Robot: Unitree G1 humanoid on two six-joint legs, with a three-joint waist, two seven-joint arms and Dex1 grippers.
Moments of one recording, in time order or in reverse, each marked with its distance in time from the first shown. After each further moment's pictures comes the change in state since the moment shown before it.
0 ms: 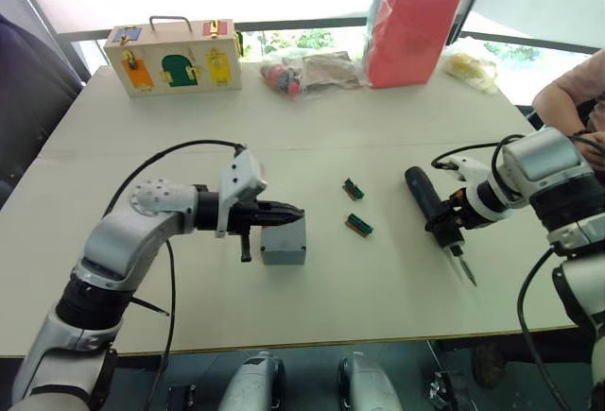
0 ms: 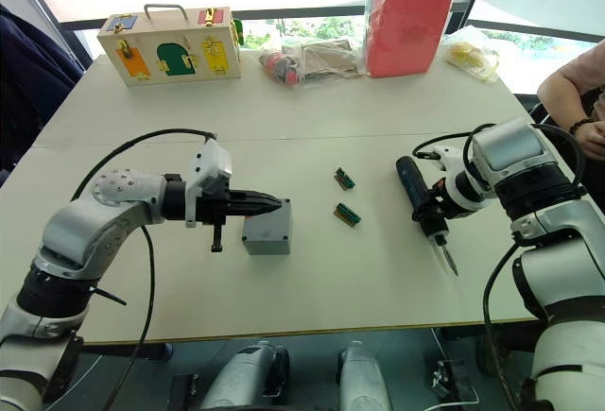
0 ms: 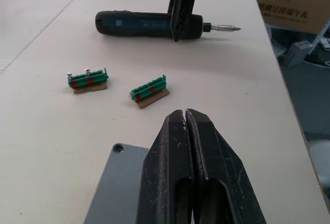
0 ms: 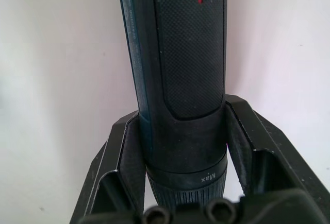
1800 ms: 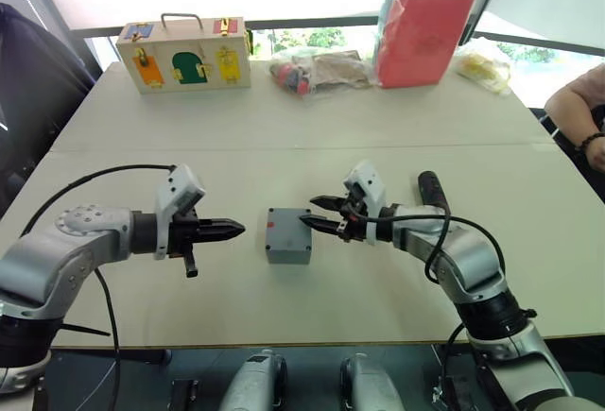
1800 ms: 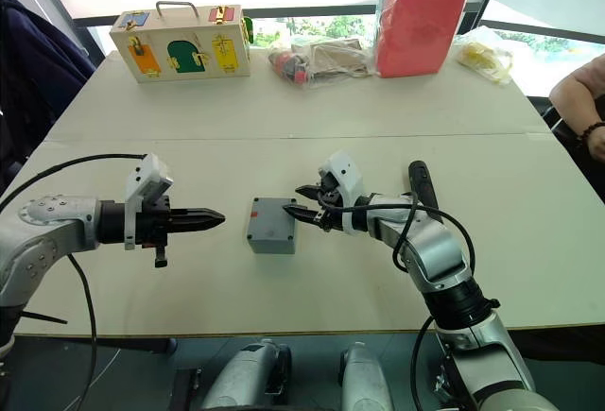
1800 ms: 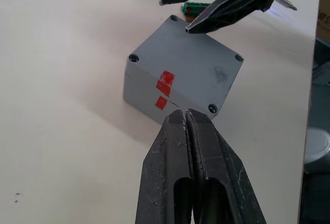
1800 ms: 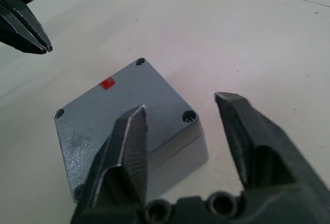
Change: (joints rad) left arm 0.213 0.212 0.180 -0.056 -0.203 0.190 0.089; right arm 0.605 0.399 -0.174 -0.771 -0.028 -0.809 -0.033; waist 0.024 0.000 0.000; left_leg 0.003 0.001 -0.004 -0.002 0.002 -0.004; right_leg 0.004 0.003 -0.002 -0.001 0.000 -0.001
